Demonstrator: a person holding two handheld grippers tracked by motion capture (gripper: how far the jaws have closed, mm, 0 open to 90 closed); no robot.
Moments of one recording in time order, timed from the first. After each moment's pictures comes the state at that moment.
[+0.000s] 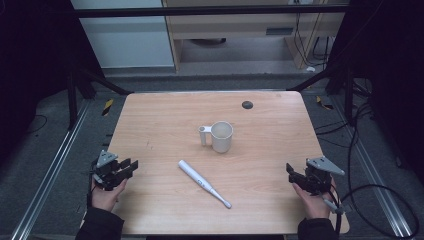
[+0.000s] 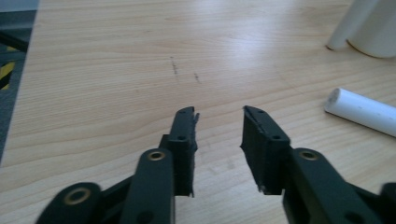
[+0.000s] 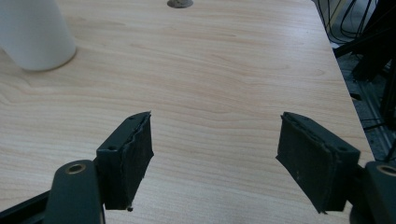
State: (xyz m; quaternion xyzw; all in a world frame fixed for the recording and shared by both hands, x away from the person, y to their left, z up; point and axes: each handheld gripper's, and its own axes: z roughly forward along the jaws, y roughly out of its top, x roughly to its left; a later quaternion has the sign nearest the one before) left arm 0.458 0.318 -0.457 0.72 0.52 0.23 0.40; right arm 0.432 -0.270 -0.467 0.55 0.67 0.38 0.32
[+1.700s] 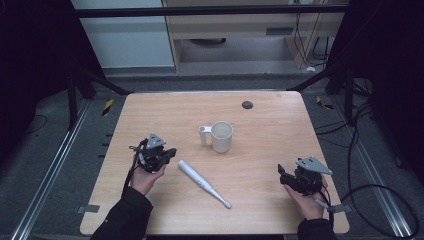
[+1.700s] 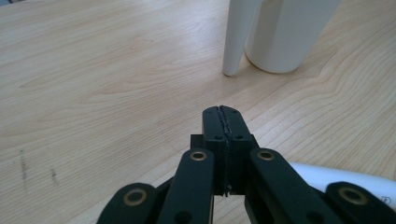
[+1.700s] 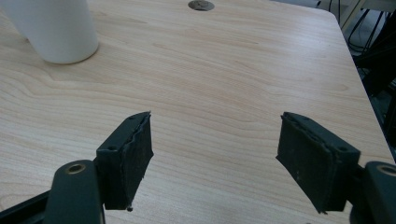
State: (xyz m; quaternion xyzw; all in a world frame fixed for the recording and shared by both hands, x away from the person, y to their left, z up) left arm 0.505 0.201 -0.439 0.80 0.41 0.19 0.39; right arm 0.433 -0.247 -0.466 0.52 0.69 0.38 0.33
